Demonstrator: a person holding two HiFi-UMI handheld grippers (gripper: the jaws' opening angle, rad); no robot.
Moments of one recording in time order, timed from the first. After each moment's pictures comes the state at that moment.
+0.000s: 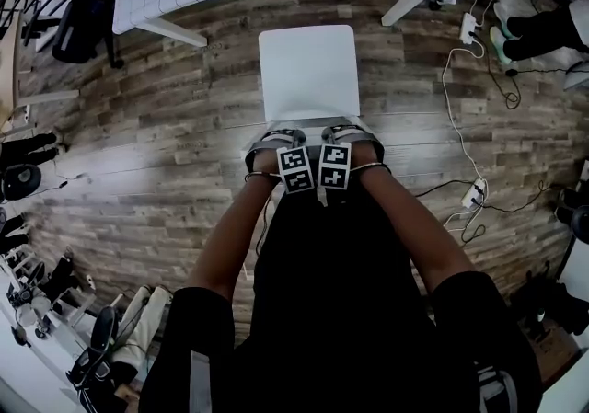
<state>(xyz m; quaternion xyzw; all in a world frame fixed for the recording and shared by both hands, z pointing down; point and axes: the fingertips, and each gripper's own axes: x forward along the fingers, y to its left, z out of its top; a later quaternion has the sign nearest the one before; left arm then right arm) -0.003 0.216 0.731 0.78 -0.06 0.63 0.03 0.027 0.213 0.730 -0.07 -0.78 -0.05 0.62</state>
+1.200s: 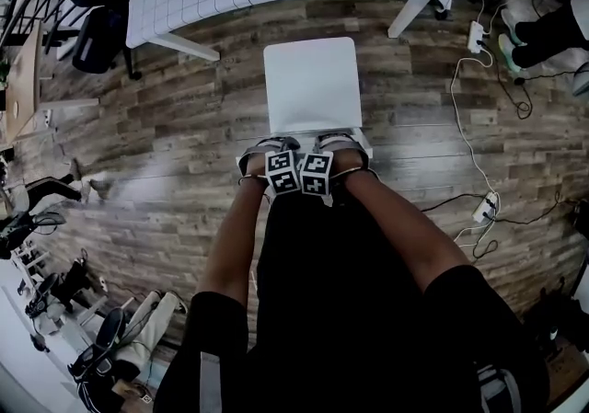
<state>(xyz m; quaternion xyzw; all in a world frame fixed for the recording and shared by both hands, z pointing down) -0.002 0.215 0.737 0.77 -0.06 0.63 0.05 0.027 0.210 0.738 -0.05 -0.77 -0.08 0.63</state>
